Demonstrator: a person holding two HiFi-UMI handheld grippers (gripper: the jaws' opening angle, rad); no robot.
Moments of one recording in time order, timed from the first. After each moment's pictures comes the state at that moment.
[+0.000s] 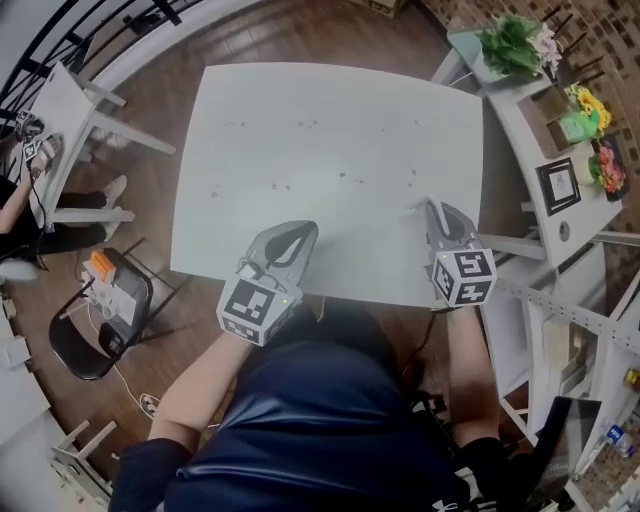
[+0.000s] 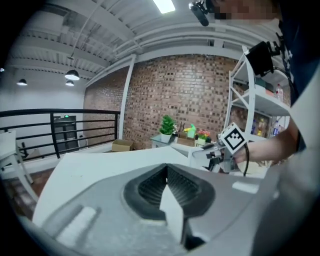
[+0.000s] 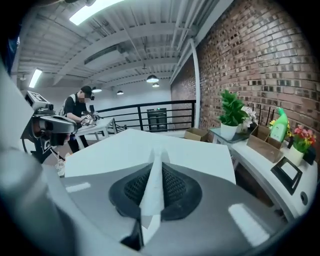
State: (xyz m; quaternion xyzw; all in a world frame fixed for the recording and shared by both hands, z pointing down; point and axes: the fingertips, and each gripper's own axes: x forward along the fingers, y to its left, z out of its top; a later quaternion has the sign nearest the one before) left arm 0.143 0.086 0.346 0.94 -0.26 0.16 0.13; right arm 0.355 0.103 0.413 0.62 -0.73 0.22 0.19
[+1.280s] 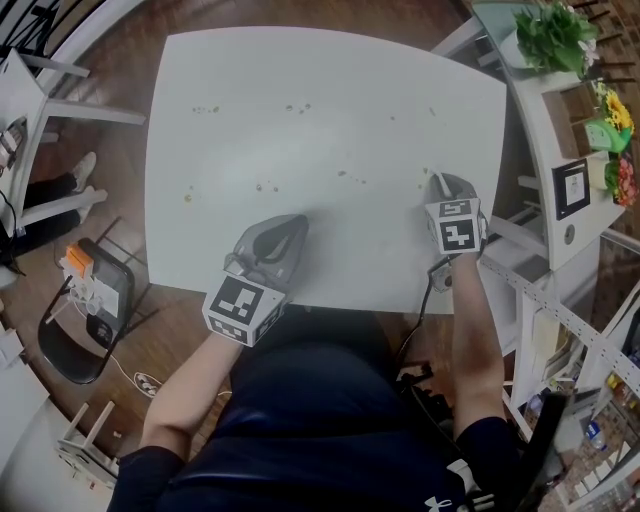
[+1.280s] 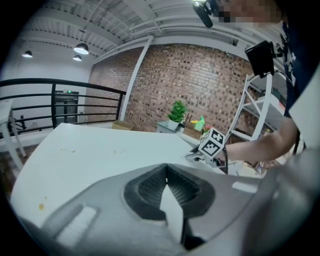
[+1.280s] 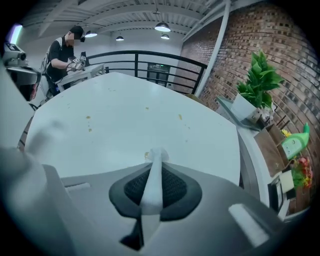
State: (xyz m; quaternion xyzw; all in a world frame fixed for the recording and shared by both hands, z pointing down) left arm 0.141 0.033 0.425 0.92 -0.24 0.19 0.24; right arm 0.413 0.048 0.563 0.56 -0.63 0.28 0.46
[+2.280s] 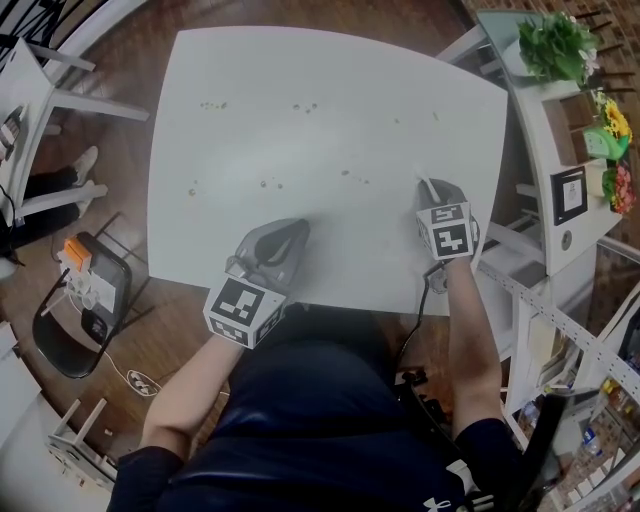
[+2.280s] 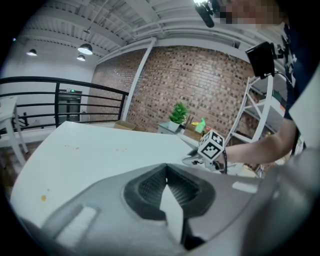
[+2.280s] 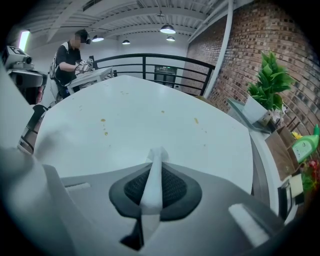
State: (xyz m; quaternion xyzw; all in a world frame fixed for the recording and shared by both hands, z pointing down) left arm 0.135 0.046 0.418 0.91 -0.25 0.19 0.26; right arm 0.379 0.050 0.564 0.53 -0.66 0.28 0.45
